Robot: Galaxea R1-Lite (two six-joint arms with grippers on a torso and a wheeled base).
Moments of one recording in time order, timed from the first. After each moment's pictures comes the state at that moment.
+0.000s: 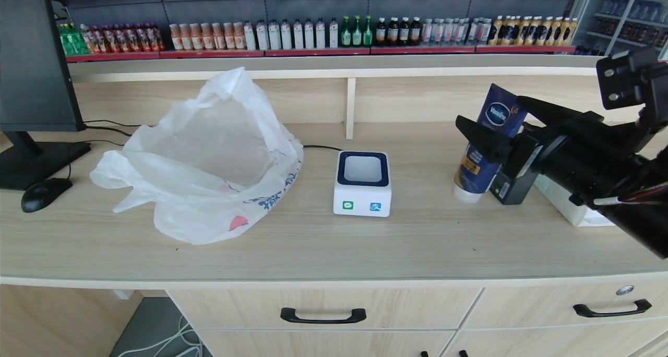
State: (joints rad) left arm 0.00 0.00 0.00 -0.01 0.00 -0.01; right arm 0.44 1.49 -0.68 -1.04 -0.04 -0.15
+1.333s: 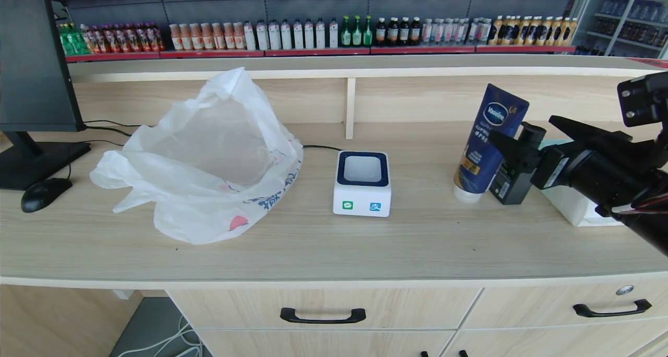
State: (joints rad) left arm 0.00 0.00 0.00 -0.01 0.00 0.00; right arm 0.29 1.47 -0.60 -1.04 -0.03 -0.12
